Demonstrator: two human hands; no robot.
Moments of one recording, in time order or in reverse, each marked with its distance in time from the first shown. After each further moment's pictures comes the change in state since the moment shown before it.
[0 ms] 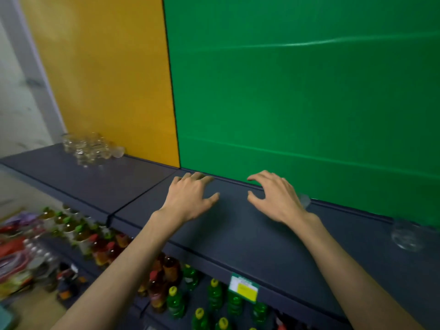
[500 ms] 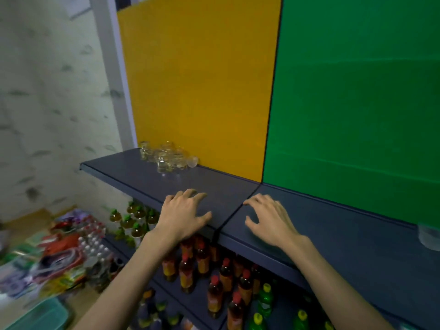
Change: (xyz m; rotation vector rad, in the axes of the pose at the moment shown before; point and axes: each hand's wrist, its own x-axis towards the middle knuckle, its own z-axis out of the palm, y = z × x) left_hand -0.083 -0.312 -0.010 0.025 -0.036 -0.179; right_hand 0.098 -0.269 0.143 -0.014 -0.125 -0.138
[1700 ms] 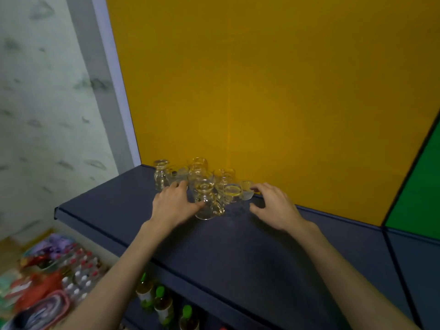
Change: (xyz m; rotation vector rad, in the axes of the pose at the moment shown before) left_hand 0.324 -0.337 0.109 -0.165 -0.037 -0.126; right_hand 0.394 -0.085 0.173 0.125 0.000 0.250
